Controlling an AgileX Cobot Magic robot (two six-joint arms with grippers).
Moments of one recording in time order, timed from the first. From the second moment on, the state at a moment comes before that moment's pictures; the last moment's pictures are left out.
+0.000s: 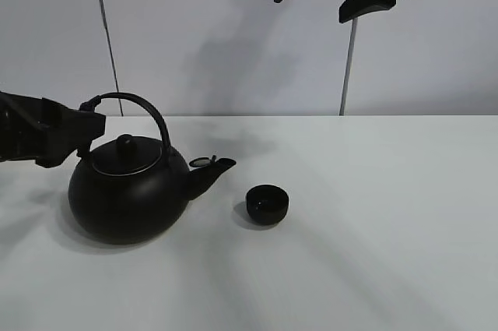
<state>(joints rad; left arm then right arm) -0.23 1.63 -0.39 0.34 -0.84 -0.12 0.32 1.82 -1.51 0.14 0.45 0.13</state>
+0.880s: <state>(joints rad) -0.23 1.90 -0.47 0.20 -1.13 -0.02 0.32 1.82 -1.51 0.14 0.45 0.13</state>
